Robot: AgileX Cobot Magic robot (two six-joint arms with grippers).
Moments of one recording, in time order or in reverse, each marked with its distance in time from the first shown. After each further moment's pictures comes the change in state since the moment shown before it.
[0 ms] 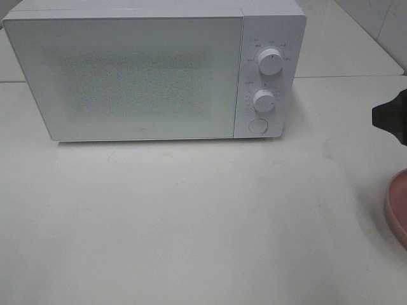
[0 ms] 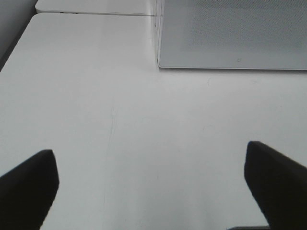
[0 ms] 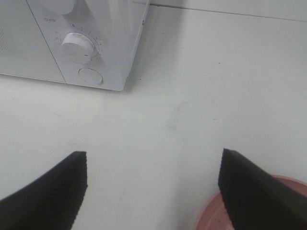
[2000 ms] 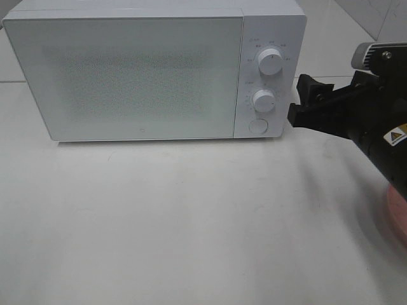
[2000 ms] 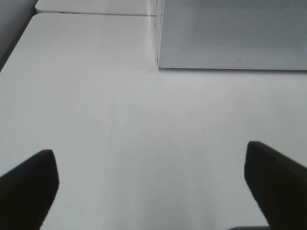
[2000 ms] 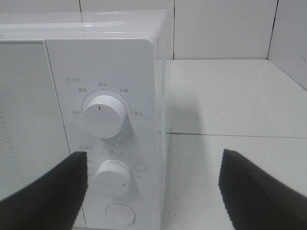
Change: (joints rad) left arm 0.000 0.000 0.000 0.000 0.000 0.000; right arm 0.421 0.568 0.187 0.708 -1.390 -0.375
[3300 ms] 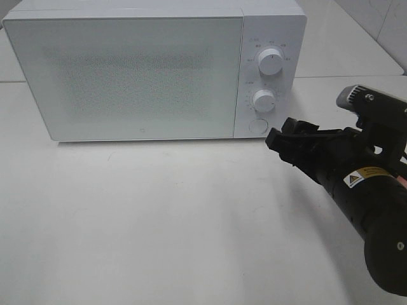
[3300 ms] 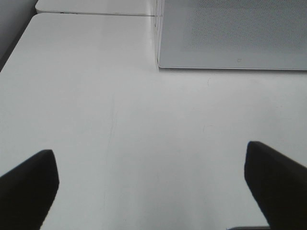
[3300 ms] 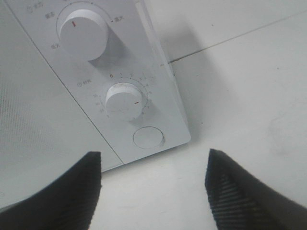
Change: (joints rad) left arm 0.000 0.000 0.000 0.000 0.000 0.000; right arm 0.236 0.162 -0.006 0.328 -0.026 0.373
